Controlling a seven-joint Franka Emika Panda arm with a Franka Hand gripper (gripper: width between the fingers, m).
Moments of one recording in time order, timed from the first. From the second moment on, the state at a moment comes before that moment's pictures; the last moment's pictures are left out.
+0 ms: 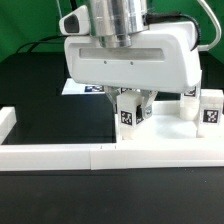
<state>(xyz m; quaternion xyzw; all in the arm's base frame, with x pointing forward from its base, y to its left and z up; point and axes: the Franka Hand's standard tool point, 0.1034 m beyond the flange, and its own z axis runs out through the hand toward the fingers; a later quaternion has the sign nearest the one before) 0.623 0.004 0.061 -0.92 0.38 -0.01 0.06</state>
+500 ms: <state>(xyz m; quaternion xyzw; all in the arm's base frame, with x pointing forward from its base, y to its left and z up) 0.625 0.002 0.061 -0.68 0.73 0.05 0.09</state>
